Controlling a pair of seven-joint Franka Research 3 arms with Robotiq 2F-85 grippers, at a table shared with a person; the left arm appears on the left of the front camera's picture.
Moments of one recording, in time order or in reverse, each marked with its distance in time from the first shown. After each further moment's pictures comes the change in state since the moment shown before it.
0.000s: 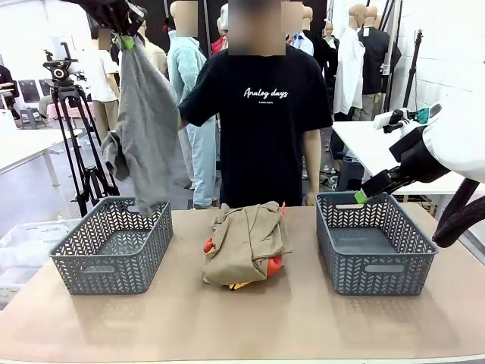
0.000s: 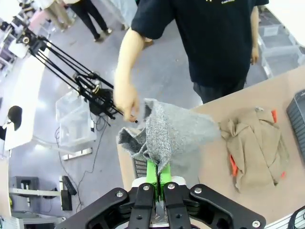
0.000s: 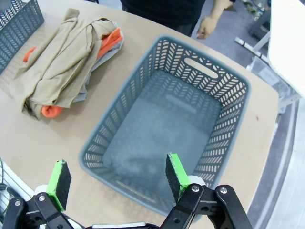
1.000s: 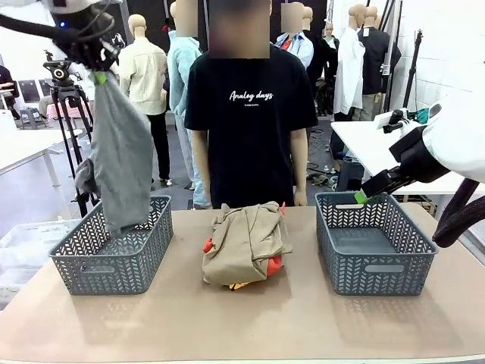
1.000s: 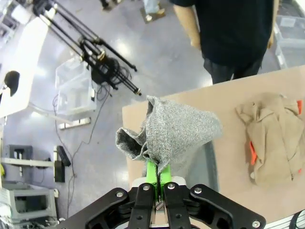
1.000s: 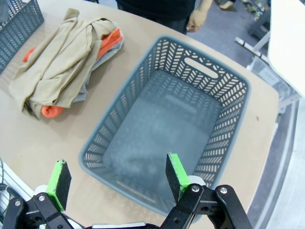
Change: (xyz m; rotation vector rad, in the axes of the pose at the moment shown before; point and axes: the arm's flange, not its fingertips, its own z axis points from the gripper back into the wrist) left arm -0.045 0.057 -0.071 0.030 0.160 0.108; right arm 0.000 0.000 0.000 0.000 0.000 0.000
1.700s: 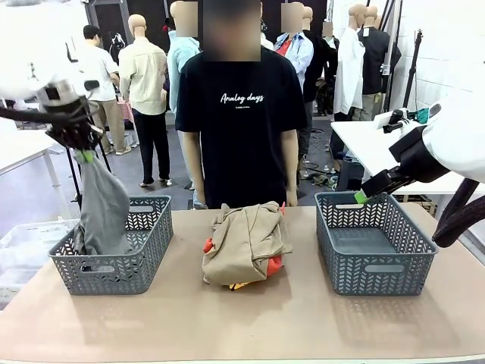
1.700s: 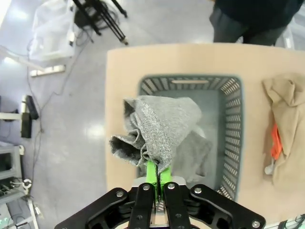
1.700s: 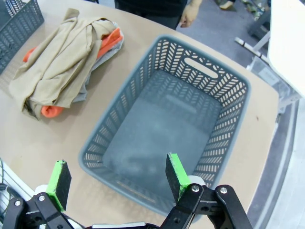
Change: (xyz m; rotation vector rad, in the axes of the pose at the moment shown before) left arm -0.074 0.040 -0.174 -0.095 0.245 0.173; right arm 0.000 0.000 0.000 0.000 0.000 0.000
